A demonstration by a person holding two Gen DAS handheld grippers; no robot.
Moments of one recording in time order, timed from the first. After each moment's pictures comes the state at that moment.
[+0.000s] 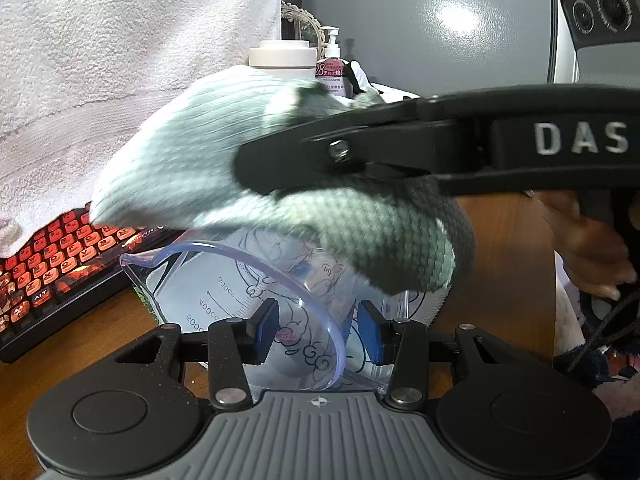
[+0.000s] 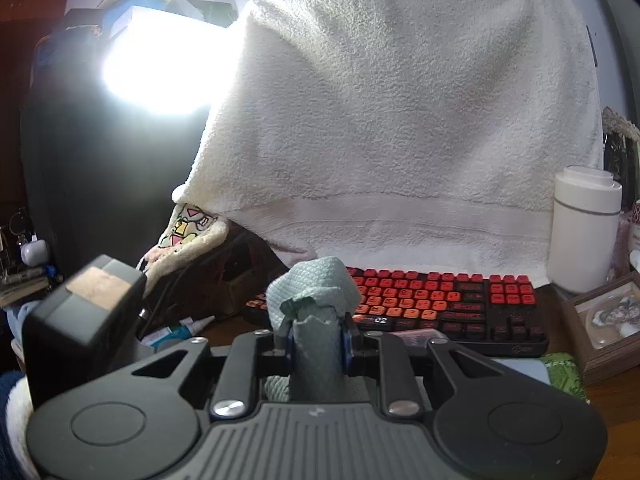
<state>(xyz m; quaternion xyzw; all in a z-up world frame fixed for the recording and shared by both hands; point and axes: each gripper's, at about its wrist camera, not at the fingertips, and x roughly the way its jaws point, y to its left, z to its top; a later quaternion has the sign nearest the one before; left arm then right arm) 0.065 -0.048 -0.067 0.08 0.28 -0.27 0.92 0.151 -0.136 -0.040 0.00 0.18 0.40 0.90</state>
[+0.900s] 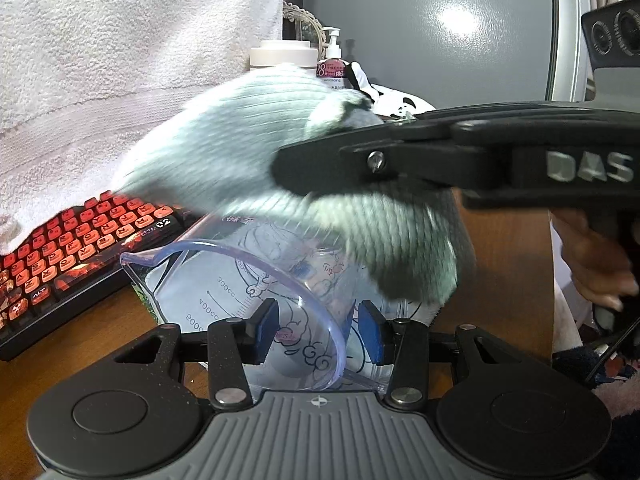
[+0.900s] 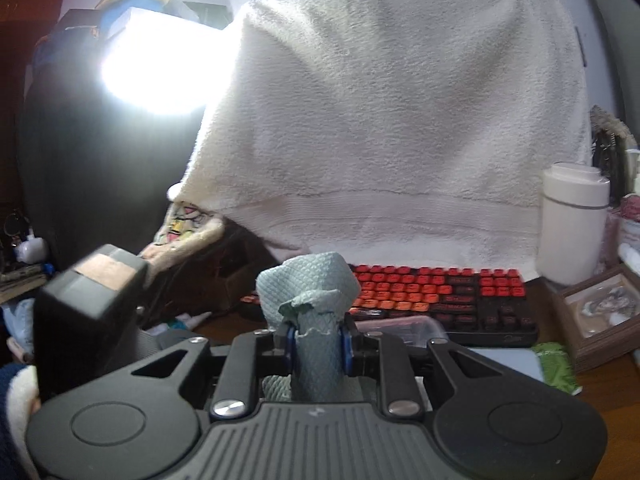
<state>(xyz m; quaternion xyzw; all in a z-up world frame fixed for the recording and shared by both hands) 0.062 -0.017 -0.062 0.08 0.28 -0.27 0.92 0.142 -0.144 -0.045 0.00 0.18 0.37 0.91</state>
